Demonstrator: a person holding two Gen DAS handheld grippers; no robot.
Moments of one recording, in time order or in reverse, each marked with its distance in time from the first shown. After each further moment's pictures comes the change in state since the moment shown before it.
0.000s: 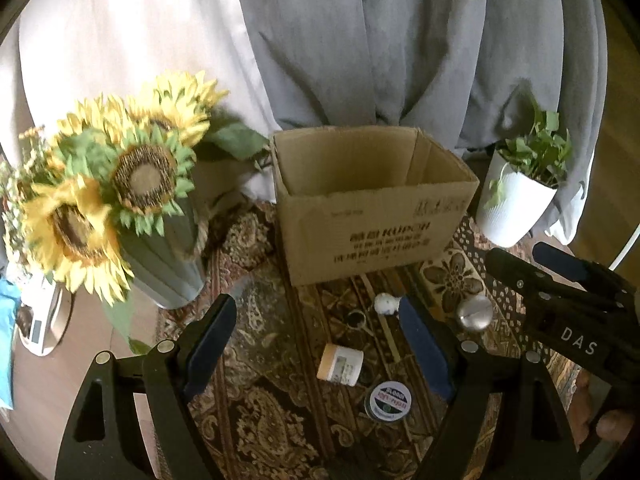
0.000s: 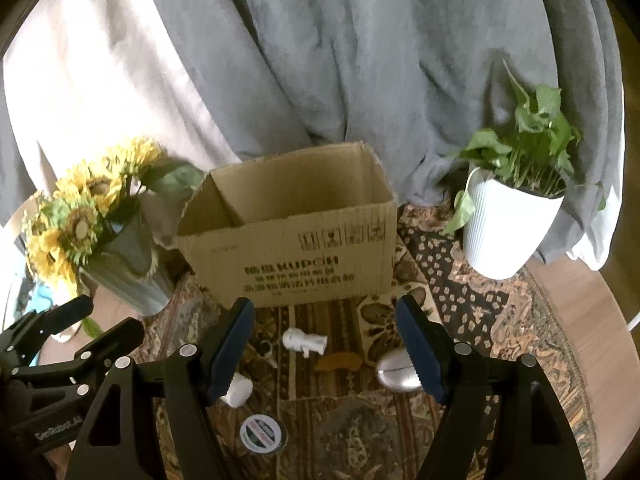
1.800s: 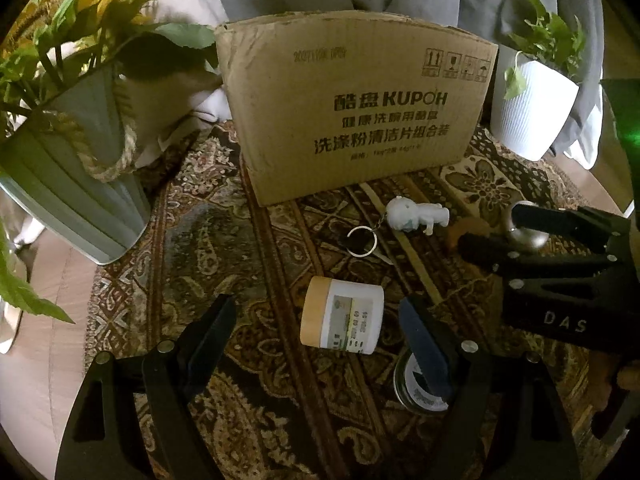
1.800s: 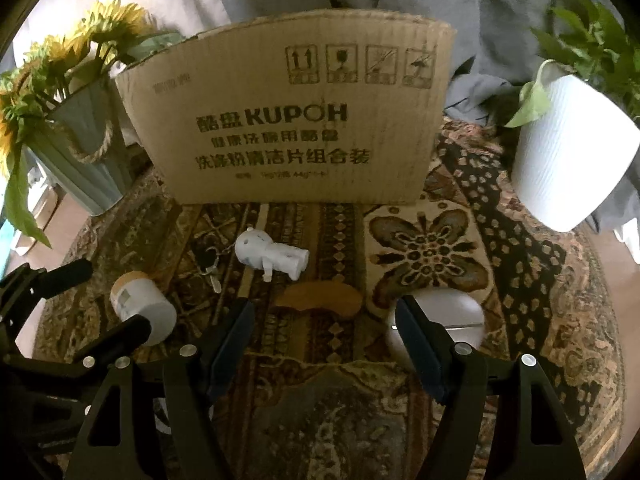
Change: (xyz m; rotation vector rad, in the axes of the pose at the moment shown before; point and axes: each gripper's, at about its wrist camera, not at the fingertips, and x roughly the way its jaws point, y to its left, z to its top) left arm 0.102 -0.014 -0.066 0.105 0.125 -0.011; right arm 0.110 -0.012 -0.066 -0.145 0.195 0.021
